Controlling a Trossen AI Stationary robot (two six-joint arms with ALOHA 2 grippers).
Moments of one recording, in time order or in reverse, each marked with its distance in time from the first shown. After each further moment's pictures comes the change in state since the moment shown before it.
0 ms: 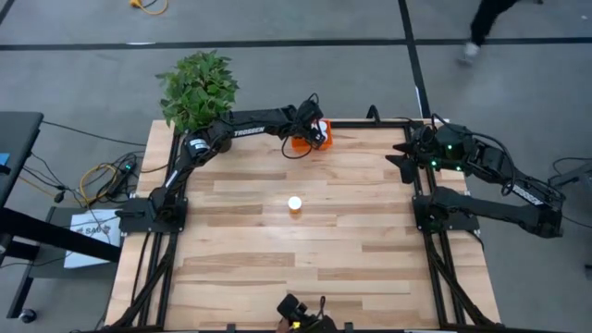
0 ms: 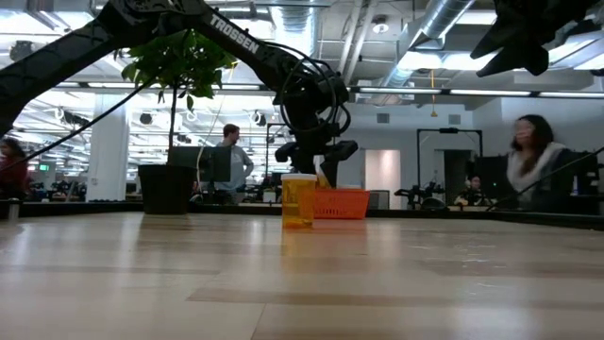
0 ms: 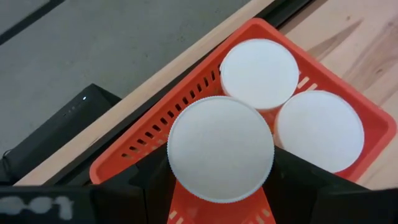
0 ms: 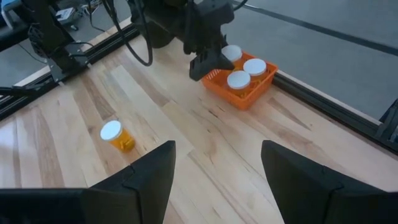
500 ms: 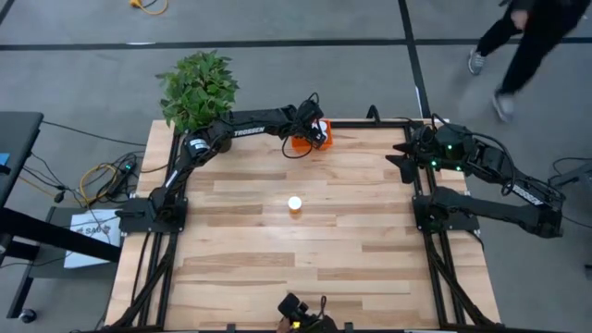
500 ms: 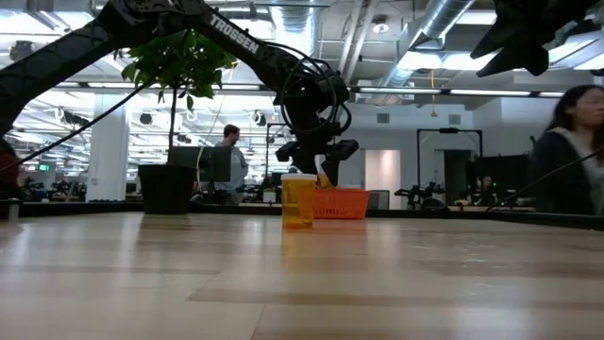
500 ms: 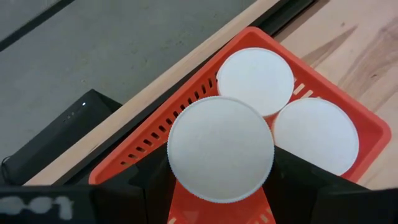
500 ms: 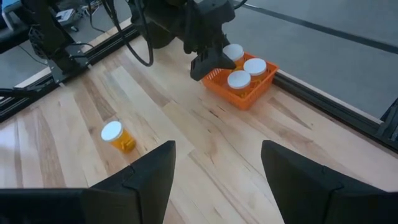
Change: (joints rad) left arm 0.000 0.000 0.000 0.020 0.000 0.015; right arm 0.000 0.000 0.000 0.000 0.000 0.008
